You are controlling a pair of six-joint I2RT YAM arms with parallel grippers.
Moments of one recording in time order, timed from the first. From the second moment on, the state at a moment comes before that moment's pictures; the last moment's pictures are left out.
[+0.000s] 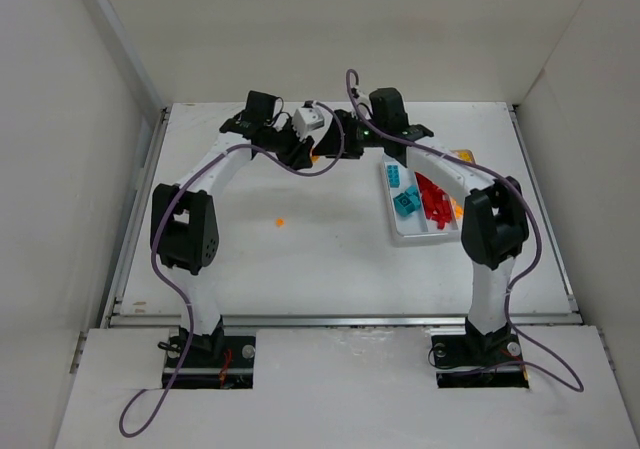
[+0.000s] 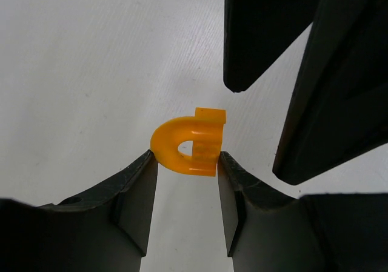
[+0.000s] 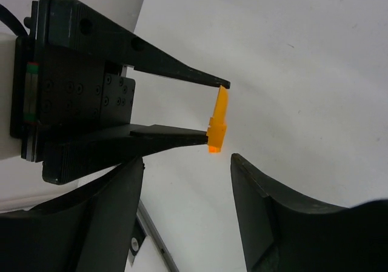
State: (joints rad) left arm -0.30 1.91 1.63 -0.57 0.67 0.61; right arm 0.46 1.99 1.70 -0.21 -0.63 0.58
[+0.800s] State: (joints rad) left arm -0.31 1.91 1.64 -0.57 0.68 0.59; right arm 0.48 2.12 1.82 -0.20 -0.61 0.61
